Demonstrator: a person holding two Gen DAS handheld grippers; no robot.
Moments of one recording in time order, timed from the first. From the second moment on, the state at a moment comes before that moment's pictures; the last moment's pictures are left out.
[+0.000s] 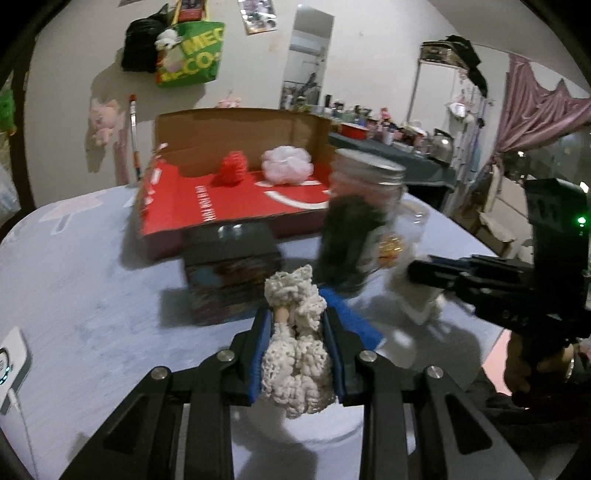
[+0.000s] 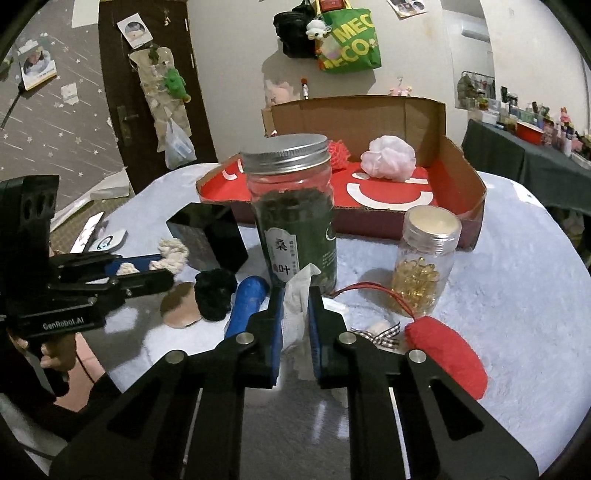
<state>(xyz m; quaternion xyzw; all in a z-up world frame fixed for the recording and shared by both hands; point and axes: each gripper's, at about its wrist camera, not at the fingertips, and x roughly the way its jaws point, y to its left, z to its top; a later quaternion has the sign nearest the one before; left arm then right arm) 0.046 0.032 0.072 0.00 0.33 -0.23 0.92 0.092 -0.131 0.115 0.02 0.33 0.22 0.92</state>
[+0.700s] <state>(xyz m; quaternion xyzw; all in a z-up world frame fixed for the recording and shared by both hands) 0.056 -0.011 0.076 0.00 0.34 -0.26 0.90 0.094 -0.156 0.124 0.08 0.32 0.26 0.91</state>
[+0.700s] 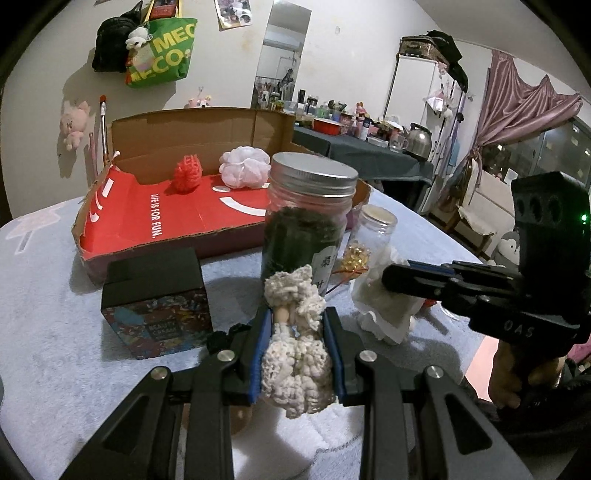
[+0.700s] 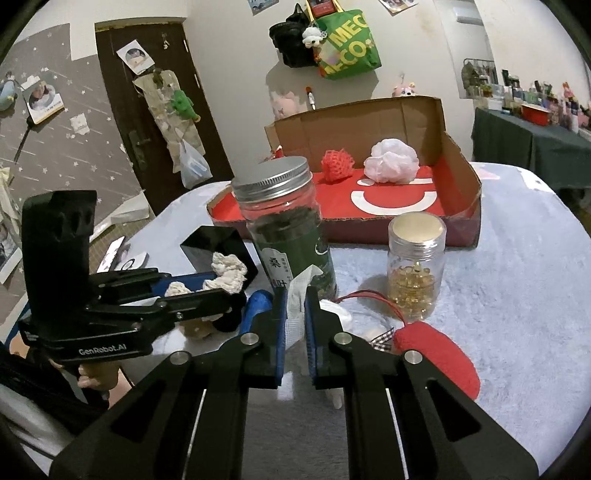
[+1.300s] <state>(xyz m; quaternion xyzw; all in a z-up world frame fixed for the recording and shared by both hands) 0.058 -0.010 0.071 0.00 0.35 -0.26 0.90 0.102 -0.175 0.117 0.10 0.33 0.25 0.91</state>
